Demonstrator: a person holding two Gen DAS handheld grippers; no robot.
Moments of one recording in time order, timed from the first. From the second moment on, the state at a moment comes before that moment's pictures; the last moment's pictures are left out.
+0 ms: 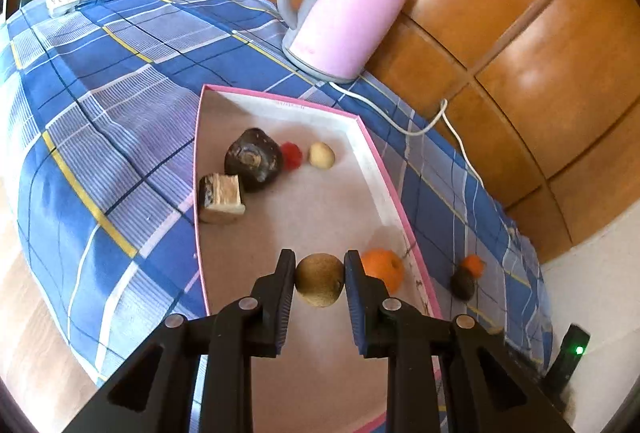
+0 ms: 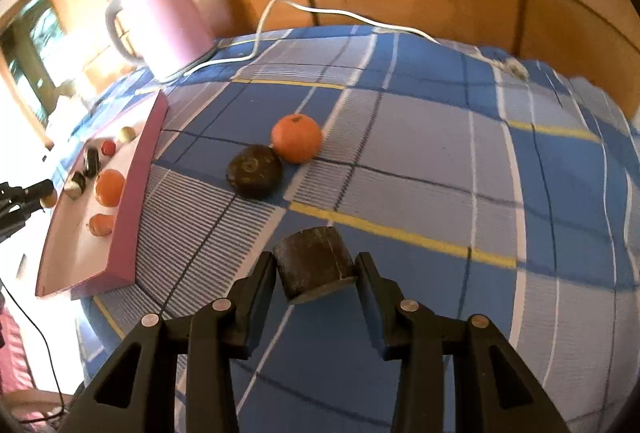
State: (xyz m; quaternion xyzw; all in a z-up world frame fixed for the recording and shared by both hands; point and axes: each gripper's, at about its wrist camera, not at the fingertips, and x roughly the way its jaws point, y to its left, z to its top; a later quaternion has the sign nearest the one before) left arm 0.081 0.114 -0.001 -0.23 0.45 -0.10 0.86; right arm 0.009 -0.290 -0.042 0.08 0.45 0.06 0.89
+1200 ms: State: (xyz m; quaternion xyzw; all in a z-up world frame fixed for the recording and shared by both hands) left arm 0.118 0.076 -0.008 -0.16 0.44 -0.03 0.88; right arm -0.003 -0.289 -0.049 0.09 0.45 0.04 0.89
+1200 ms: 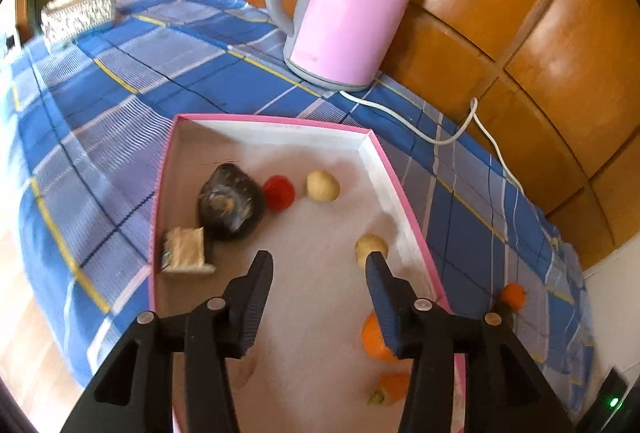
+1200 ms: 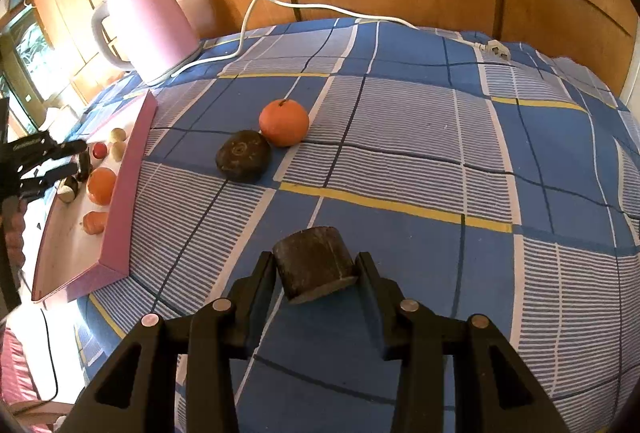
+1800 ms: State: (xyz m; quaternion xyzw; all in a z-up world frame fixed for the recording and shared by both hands) left arm 0.058 0.061 -0.004 -0.09 0.43 -0.03 0.90; right arm -0.006 -0.296 -0.050 0.12 0.45 0.02 0.89
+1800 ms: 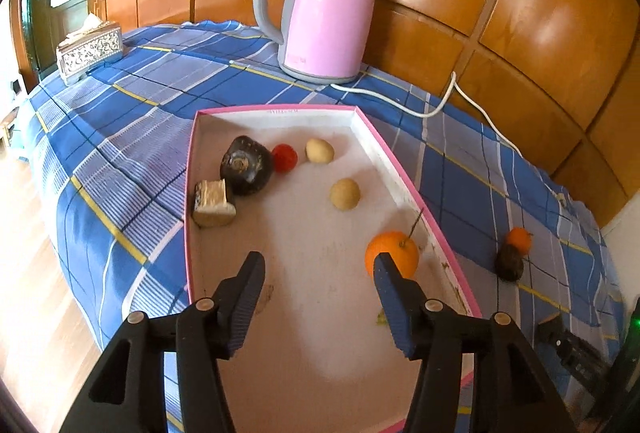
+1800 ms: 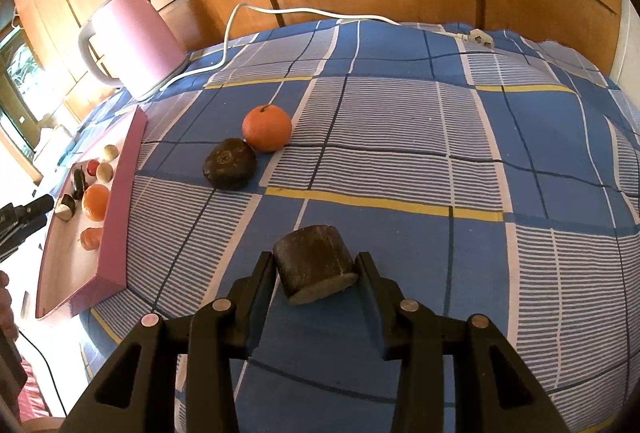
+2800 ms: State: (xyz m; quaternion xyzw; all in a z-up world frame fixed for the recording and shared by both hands) left arm 0.040 0.088 -0.010 -0.10 0.42 0.03 0.90; right arm -0.010 -0.263 -0.048 0.08 0.45 0.09 0.88
